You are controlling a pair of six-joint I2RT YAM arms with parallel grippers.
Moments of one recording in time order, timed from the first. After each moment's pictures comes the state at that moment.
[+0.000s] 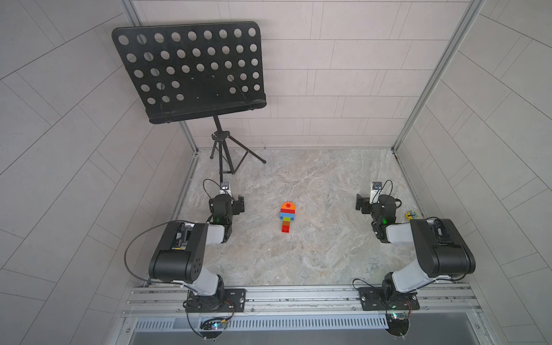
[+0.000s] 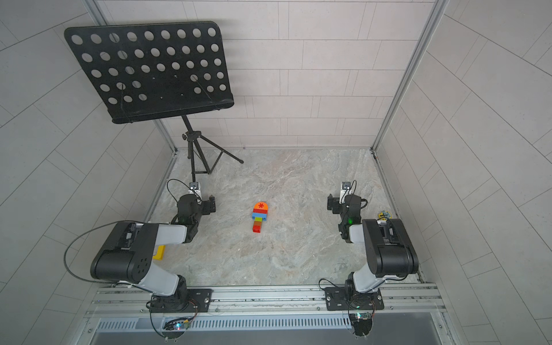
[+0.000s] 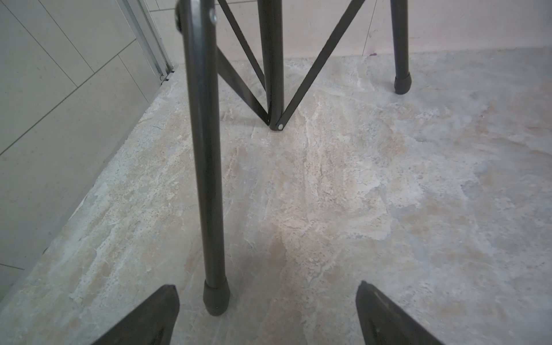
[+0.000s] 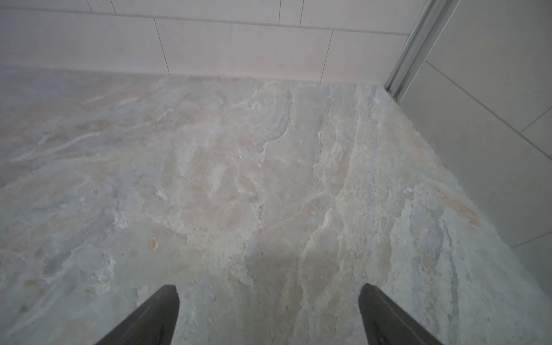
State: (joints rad) left arm -0.05 1.54 0.41 0.66 -0.21 0.00; right arm -0.05 1.55 0.39 0.80 0.05 -0.03
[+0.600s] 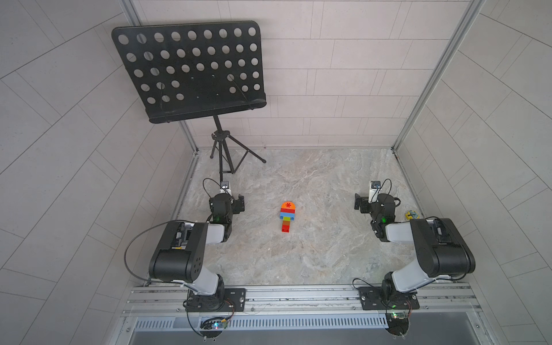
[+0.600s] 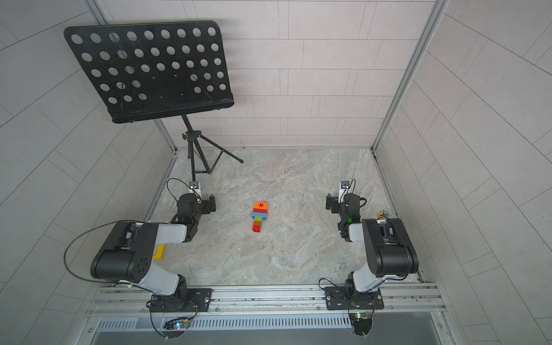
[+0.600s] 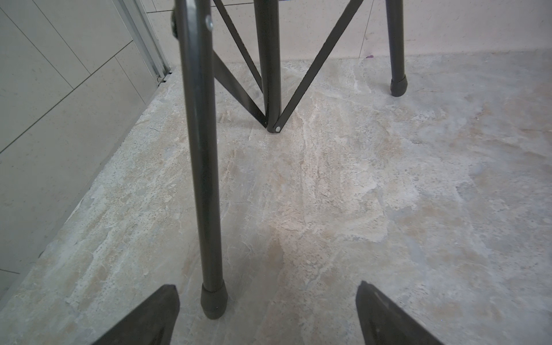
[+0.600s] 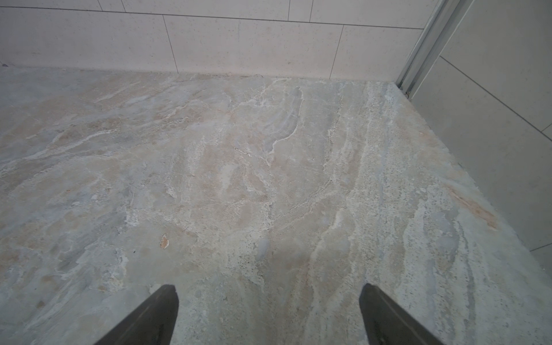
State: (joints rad) left arm -0.05 1.54 0.42 0.65 -0.20 0.00; right arm -0.04 1.55 0.39 0.76 0.05 -0.02
